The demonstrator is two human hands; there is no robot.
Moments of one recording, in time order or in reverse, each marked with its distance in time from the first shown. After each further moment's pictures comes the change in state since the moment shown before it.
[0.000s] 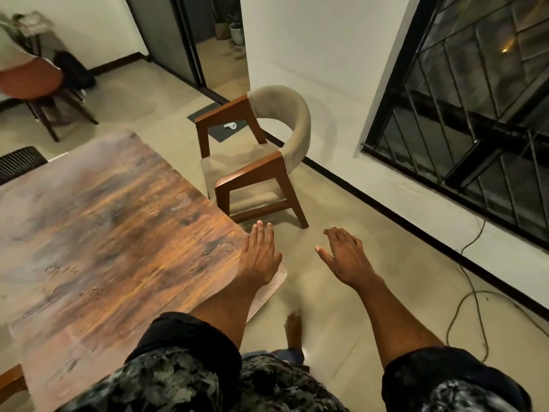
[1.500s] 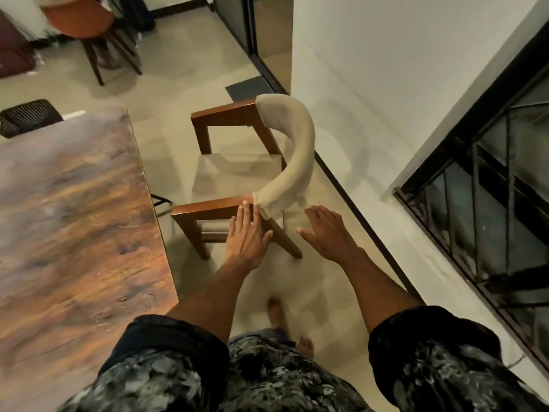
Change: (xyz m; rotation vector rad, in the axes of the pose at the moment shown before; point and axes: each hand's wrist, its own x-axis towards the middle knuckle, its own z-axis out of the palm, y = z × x) left_hand 0.357 0.122 -0.086 -0.160 0.135 -0.405; right_hand 0.433 0.177 -0.115 -0.035 -0.195 -0.493
